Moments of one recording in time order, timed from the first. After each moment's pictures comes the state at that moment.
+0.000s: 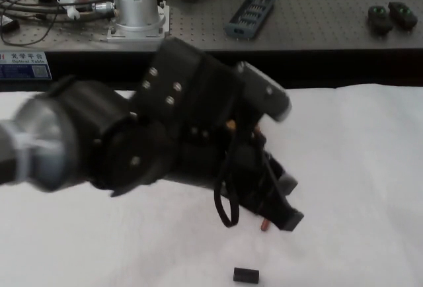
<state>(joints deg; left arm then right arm) -45.5 86.5 -59.3 10.5 16.3 8.2 51.8 29.2 -52.7 42.2 4.5 -2.5</state>
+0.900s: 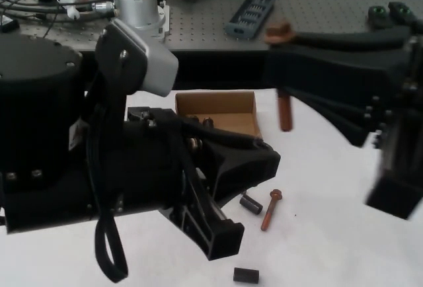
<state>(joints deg) -45.5 56.9 -40.4 -5.0 23.4 -5.1 51.8 46.4 -37.7 -8.7 -18.3 5.6</state>
